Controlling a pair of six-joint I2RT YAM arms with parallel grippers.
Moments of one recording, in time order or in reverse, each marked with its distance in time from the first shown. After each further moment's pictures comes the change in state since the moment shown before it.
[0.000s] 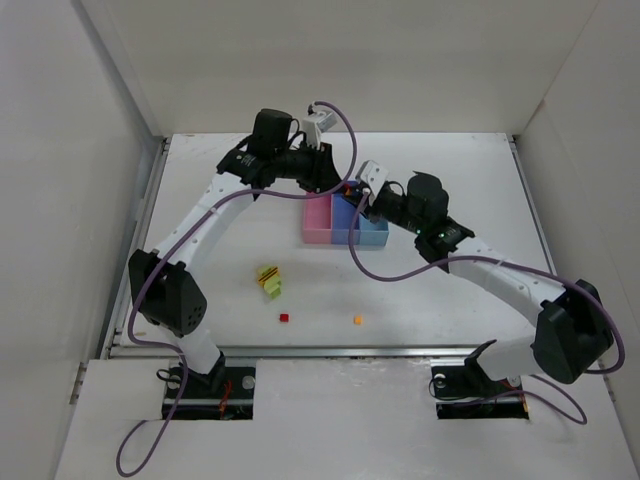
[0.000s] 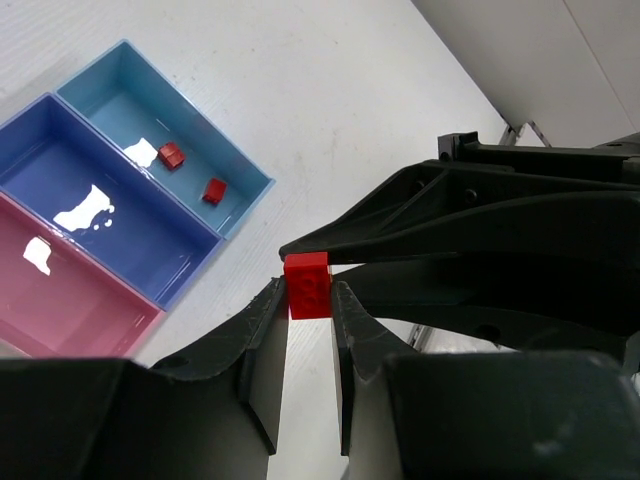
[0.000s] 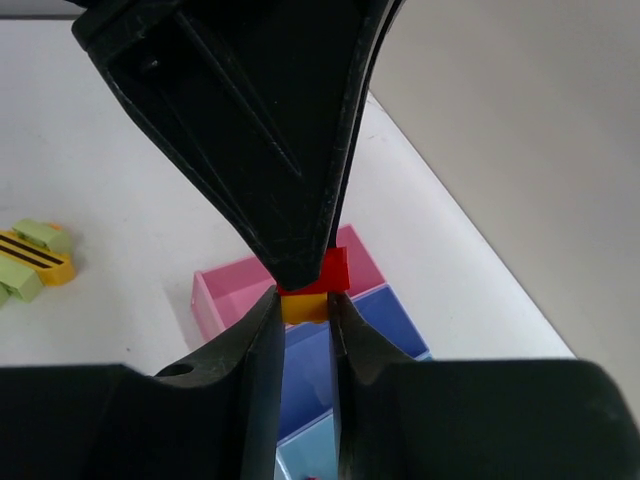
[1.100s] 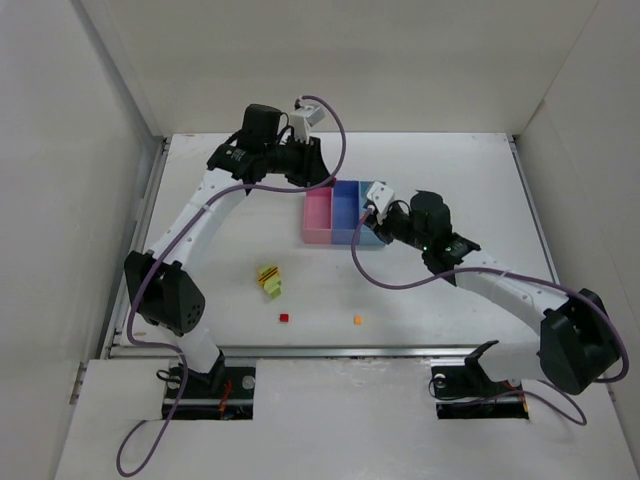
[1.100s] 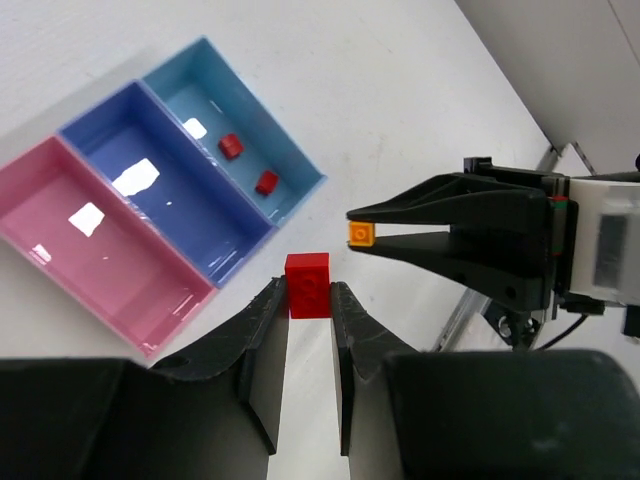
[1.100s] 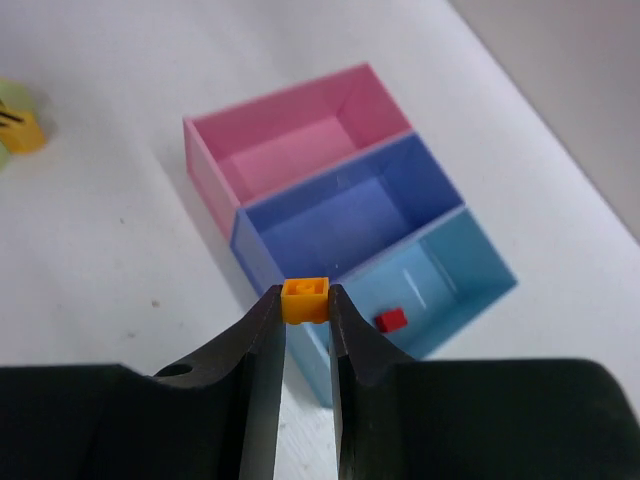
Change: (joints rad) left arm 0.043 -0.001 0.035 -0.065 -0.061 0.025; right arm -0.027 -0.063 -0.153 -0.096 0.070 -0.018
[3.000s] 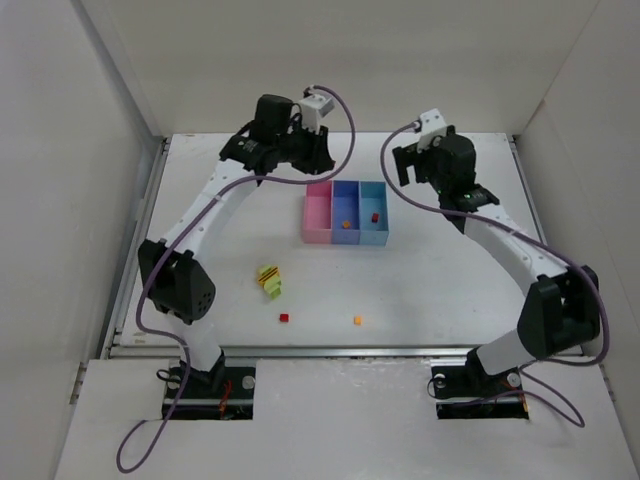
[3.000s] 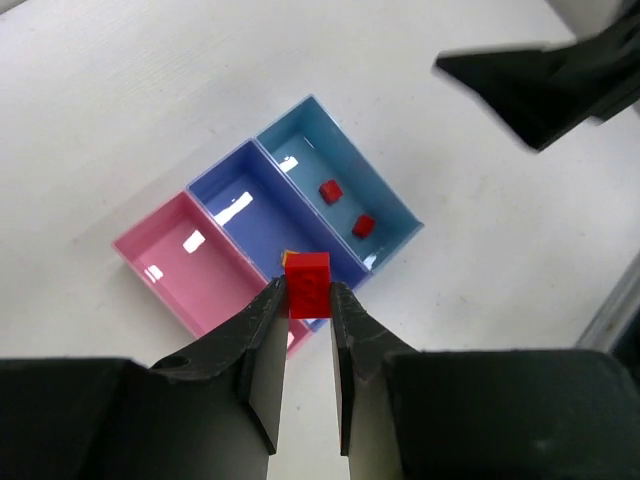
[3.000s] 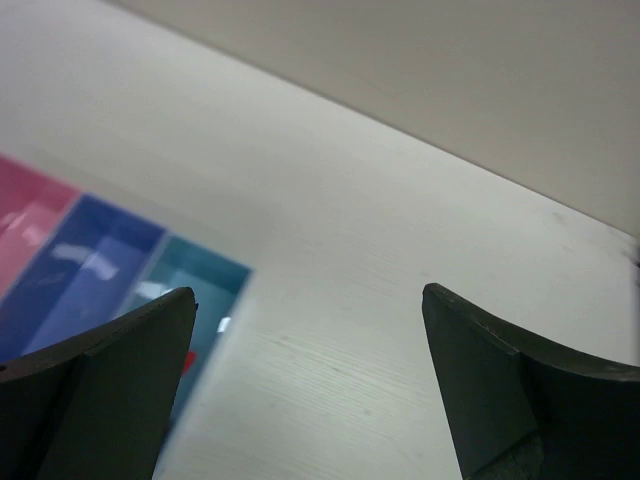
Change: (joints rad) left arm 0.008 0.059 0.100 0.012 -0.182 0.099; right arm -0.232 0.234 0.418 -0.206 0.300 0.182
